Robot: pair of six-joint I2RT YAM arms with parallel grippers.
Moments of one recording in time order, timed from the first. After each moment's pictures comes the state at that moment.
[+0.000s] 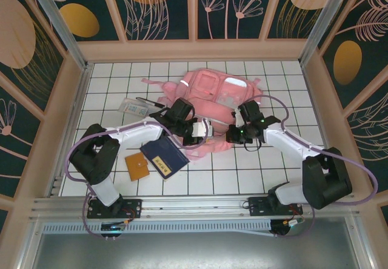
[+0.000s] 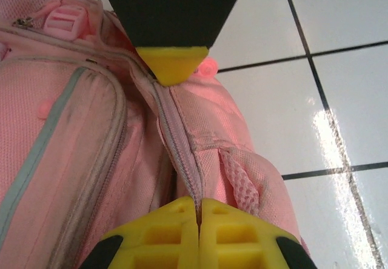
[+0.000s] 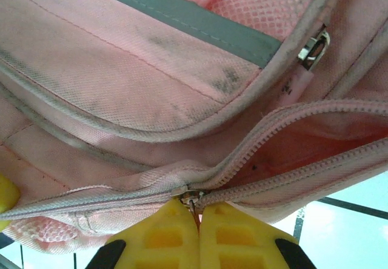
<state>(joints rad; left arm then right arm) -0.74 1.72 1.06 -0.24 0.56 0.79 0.43 1.36 0.79 -0.56 -0.31 0.42</state>
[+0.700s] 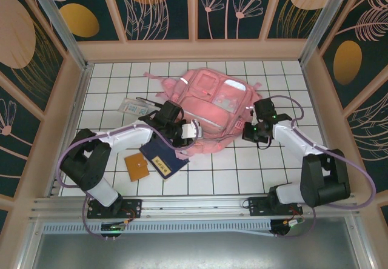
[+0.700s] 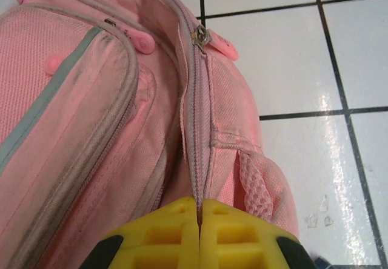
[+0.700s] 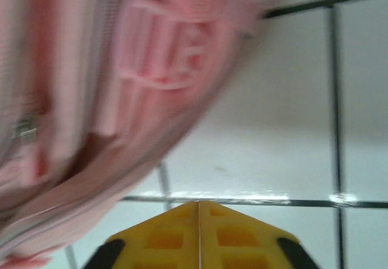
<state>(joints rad) -0.67 1.63 0.95 -0.25 0.55 0.78 0.25 1.33 0.80 -0.64 -0.24 0.38</state>
